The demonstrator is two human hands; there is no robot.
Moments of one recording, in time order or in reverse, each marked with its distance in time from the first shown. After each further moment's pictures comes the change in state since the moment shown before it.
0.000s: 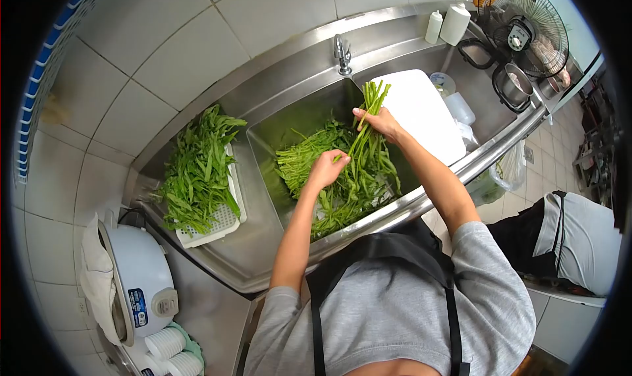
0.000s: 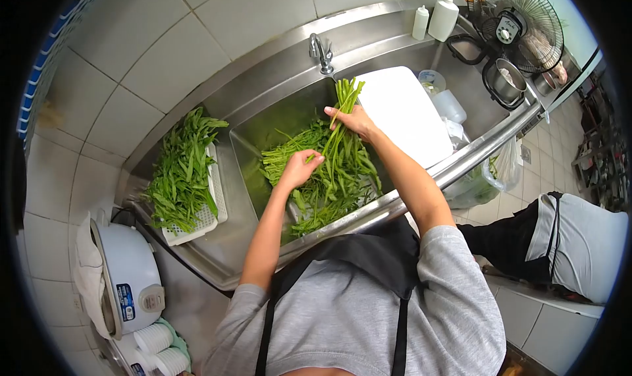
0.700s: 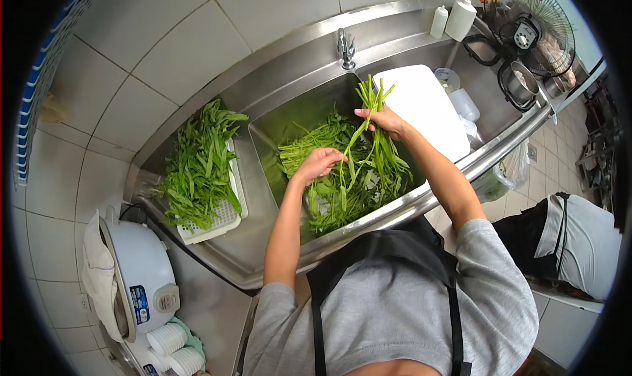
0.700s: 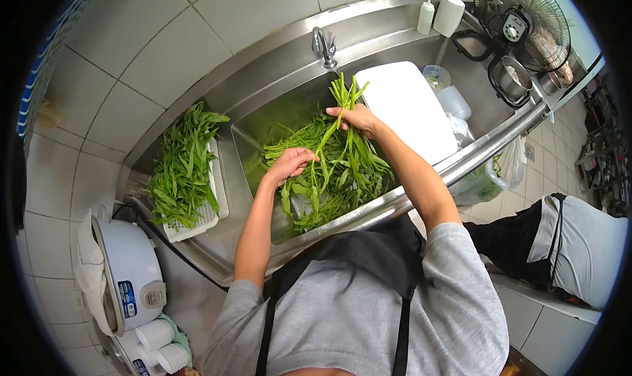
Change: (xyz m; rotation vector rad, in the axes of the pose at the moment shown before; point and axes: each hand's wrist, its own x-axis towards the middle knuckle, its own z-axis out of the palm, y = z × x) left_hand -0.002 -0.007 -0.034 -0.650 -0.406 -0.242; right_hand -0.007 -0.015 0.000 0.102 -0.153 0.157
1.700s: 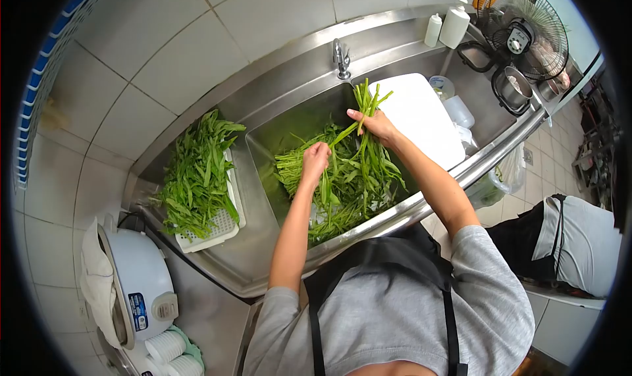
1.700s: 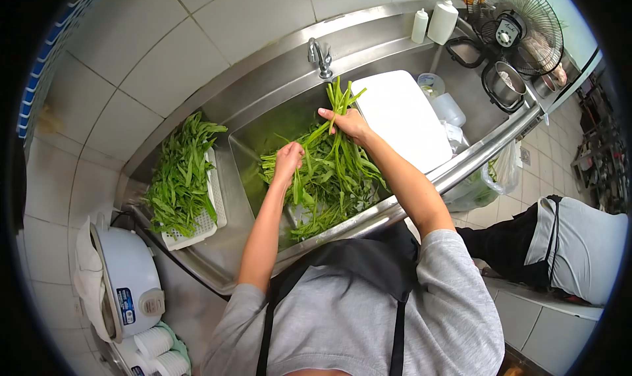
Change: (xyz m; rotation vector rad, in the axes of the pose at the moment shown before) left_hand 0.037 -0.012 0.006 -0.075 0.540 0.247; right_hand 0.007 -0.003 0.009 0.026 0.165 -0.051
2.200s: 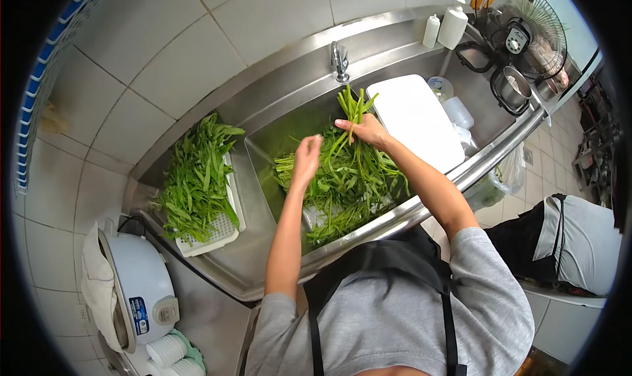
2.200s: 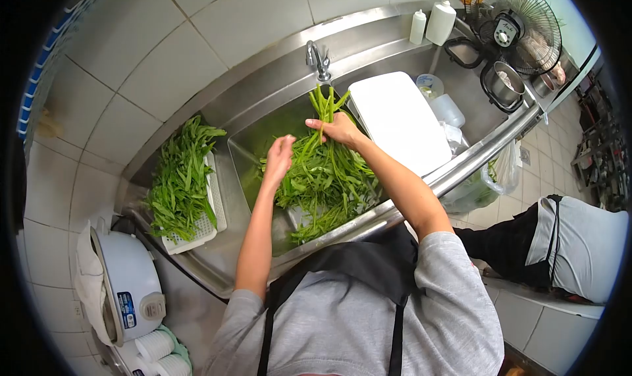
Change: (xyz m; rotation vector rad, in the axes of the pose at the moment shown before) left_hand -0.005 0.026 -0.016 0.196 0.049 0.130; right_hand -0.013 -0.016 0.016 -0.220 -0.059 -0.139
